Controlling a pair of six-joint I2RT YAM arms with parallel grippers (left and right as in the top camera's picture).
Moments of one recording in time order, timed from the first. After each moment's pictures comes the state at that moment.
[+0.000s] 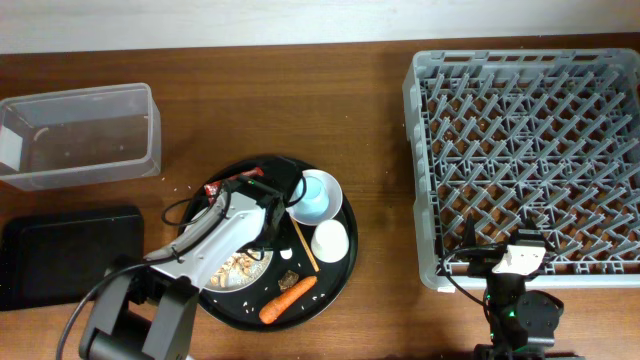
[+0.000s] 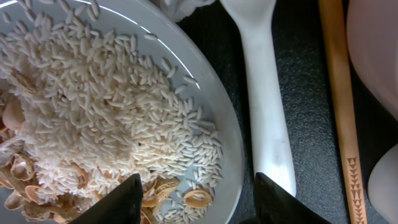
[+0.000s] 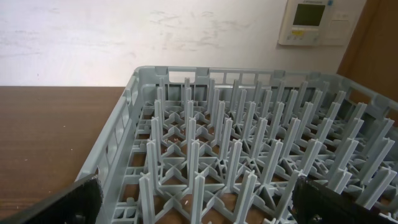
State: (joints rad) left arm -0.48 1.71 1.05 -0.89 -0.13 -0.52; right arm -0.12 0.01 0.01 -0.07 0.01 -0.05
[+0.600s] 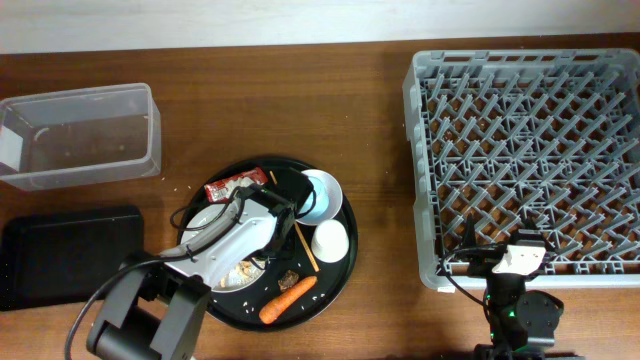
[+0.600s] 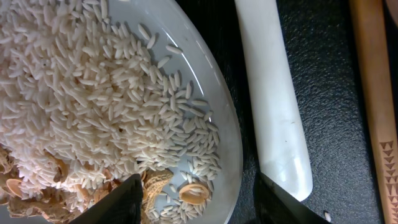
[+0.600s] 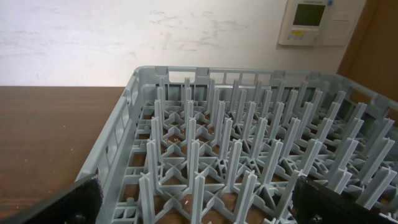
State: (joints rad) left arm -0.54 1.73 1.01 -0.89 -0.17 -0.53; right arm -0.12 0.01 0.01 -0.07 0.01 -0.05
